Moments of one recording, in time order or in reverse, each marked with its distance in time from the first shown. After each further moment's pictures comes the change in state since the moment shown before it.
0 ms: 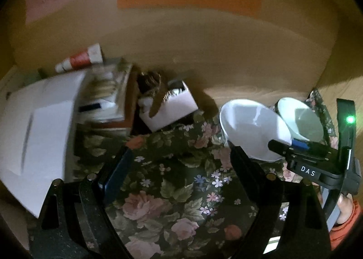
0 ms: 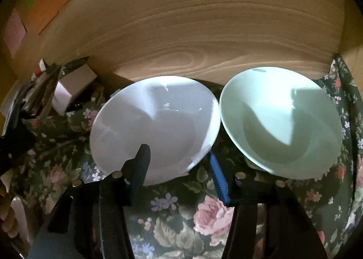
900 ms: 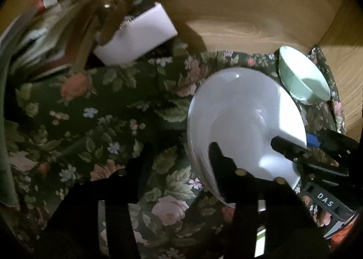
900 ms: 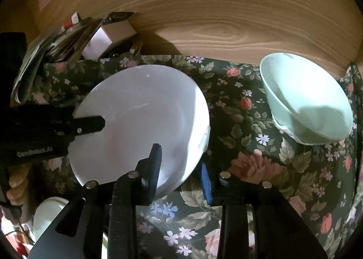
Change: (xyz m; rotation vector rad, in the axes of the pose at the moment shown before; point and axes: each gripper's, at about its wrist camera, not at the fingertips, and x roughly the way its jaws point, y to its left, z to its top) left arm 0.053 -0.021 -0.033 0.049 0.296 -0.082; right arm -0.041 0.027 -0.059 -0.150 0.101 0.060
